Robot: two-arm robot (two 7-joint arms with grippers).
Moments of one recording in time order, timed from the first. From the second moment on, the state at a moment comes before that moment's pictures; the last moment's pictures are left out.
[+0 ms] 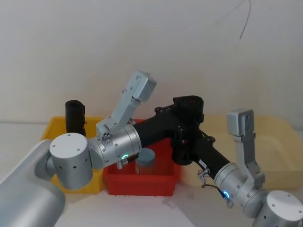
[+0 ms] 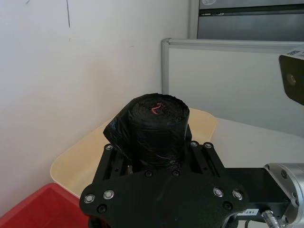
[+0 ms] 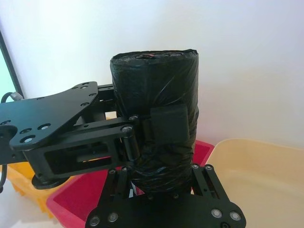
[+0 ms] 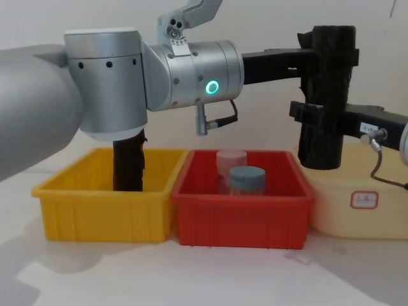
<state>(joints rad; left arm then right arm) -0.78 0.06 0.60 -1.11 -0.45 0.05 -0.64 0.33 0.23 -0.28 -1.46 0.34 0.07 0.28</state>
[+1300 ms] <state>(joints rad) -0.78 0.06 0.60 -1.11 -0.45 0.05 -0.64 0.34 0.24 -0.20 -1.44 0.40 0.11 0.23</state>
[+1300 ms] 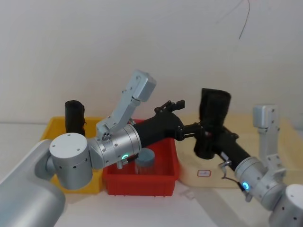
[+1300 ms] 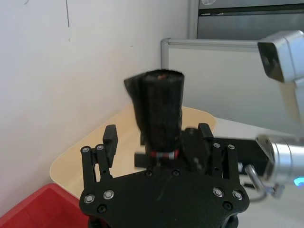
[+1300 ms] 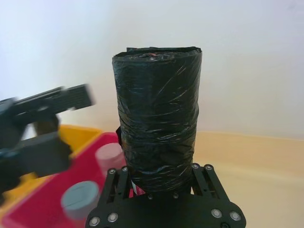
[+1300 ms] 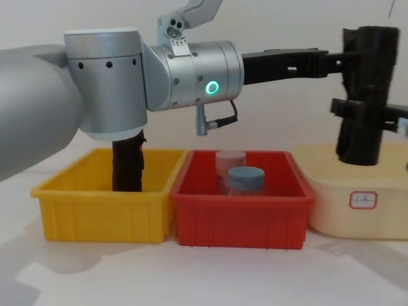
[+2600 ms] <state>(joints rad) -0.77 0.07 0.60 -1.12 -0.45 0.05 -0.62 0.45 0.46 -0.08 -1.40 0.36 0.51 0.19</state>
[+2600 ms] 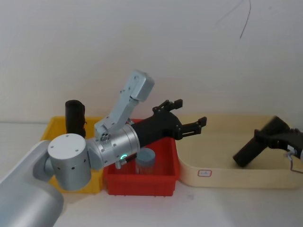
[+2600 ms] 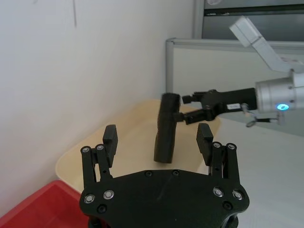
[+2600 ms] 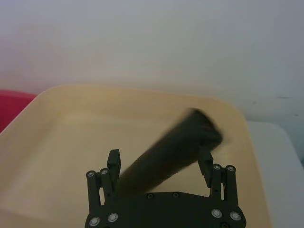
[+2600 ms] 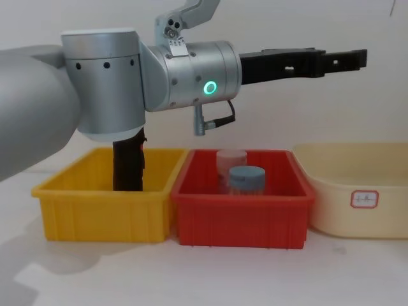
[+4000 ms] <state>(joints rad) -0.52 0.22 0.40 -1.45 -0.36 0.13 -0.19 0.18 0.37 -0.29 -1.90 0.43 0.56 0.28</state>
